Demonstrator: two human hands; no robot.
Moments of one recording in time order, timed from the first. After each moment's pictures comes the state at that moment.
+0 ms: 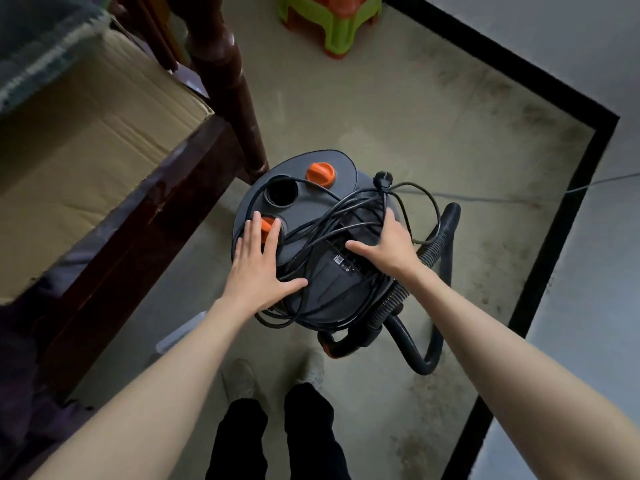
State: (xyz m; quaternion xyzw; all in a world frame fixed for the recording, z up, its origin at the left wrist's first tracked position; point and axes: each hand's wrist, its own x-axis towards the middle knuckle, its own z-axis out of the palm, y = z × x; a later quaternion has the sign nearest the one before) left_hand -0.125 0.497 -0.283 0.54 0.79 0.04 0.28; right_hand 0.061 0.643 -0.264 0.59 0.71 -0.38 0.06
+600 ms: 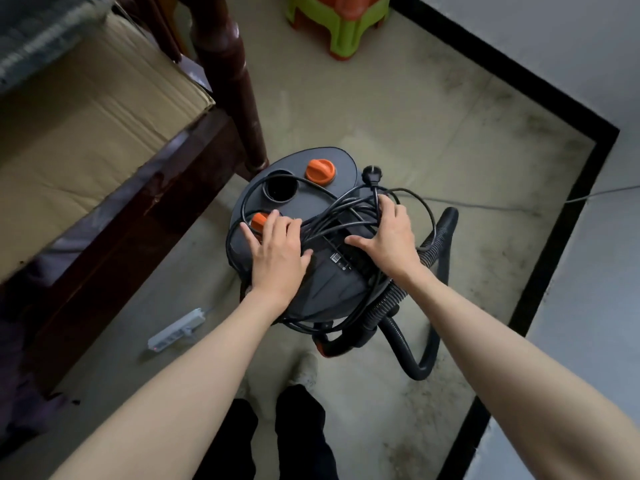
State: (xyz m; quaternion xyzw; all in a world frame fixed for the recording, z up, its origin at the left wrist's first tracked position) left_hand -0.084 0.525 -0.276 0.52 0.84 0.07 0.15; right_hand 0.058 0.644 -0.269 0.57 0.76 -0.31 -0.02
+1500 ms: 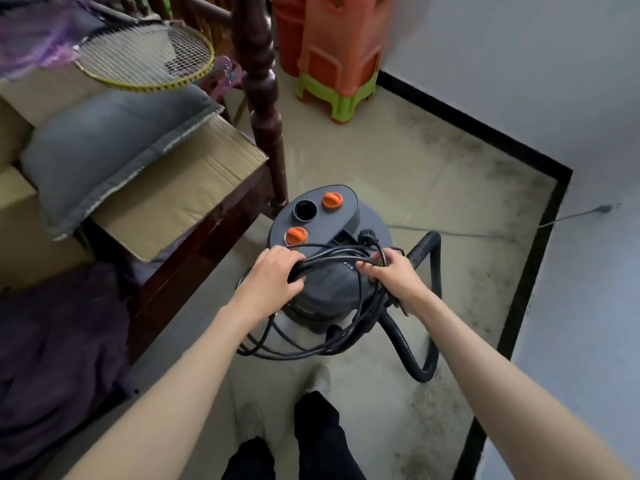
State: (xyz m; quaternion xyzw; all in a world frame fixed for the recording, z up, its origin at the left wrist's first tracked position) left_hand -0.113 0.423 -0.125 0.62 0.73 0.21 0.22; right_hand 0.084 0.540 -0.123 0.58 0.61 -0.54 -0.07
